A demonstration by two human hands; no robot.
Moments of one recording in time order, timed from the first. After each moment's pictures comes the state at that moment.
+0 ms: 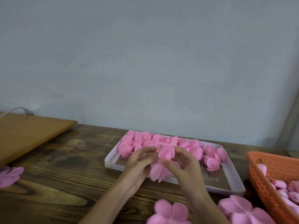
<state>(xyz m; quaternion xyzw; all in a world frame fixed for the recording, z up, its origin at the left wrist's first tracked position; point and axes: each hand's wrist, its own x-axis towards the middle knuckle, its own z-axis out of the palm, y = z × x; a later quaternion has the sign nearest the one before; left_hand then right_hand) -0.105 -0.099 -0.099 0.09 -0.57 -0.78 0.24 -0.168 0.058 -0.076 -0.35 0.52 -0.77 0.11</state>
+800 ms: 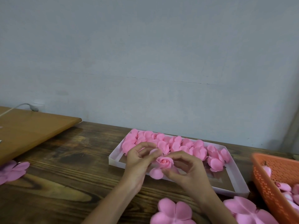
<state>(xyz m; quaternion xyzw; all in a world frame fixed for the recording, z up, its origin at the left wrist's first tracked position) -0.101 -0.096 -0.094 0.09 -0.55 -0.76 0.34 -0.173 0.068 -0.077 -0.48 0.59 -0.64 0.05</state>
